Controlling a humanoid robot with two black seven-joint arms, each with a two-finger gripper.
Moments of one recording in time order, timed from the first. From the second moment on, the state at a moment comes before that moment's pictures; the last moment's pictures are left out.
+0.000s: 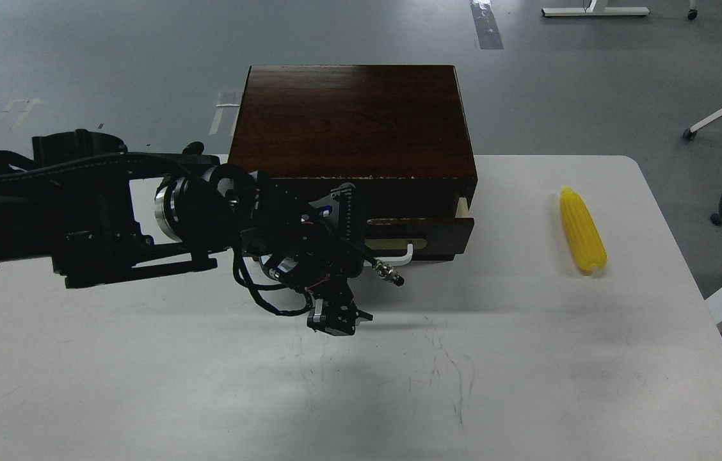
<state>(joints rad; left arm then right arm) -1.40 0.39 0.07 -1.53 2.17 -0.49 -0.45 0.93 -0.59 0.81 0.31 0.32 0.49 0.25</state>
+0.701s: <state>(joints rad) -1.39 0.39 0.07 -1.62 2.17 -0.49 -0.45 0.93 -0.59 0.81 0.31 0.32 0.49 0.25</state>
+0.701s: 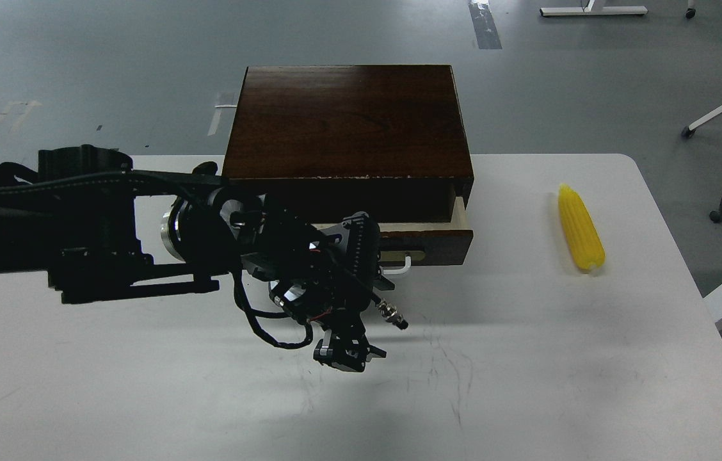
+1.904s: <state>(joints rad) -1.34 0.59 -0.36 -1.00 0.50 -0.49 -0.45 1.13 -0.67 0.15 0.24 0.28 0.49 0.26</state>
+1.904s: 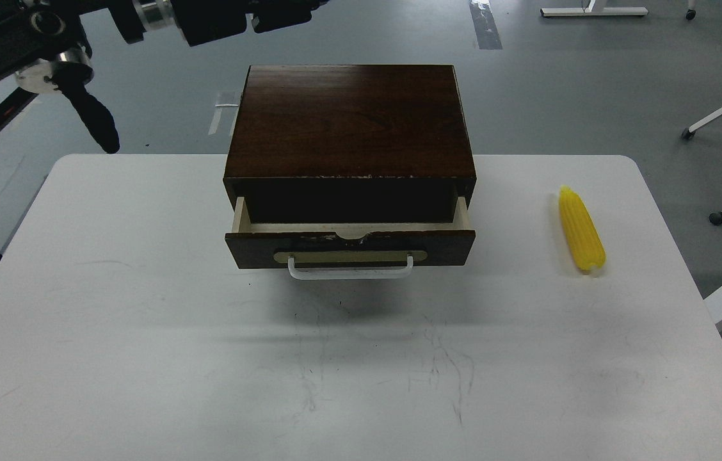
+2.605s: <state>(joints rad) -1.13 0.50 -0.49 -0.44 -0.16 -0.49 -0.39 0.99 -0.28 -0.91 -0.17 -0.14 0.35 0.49</state>
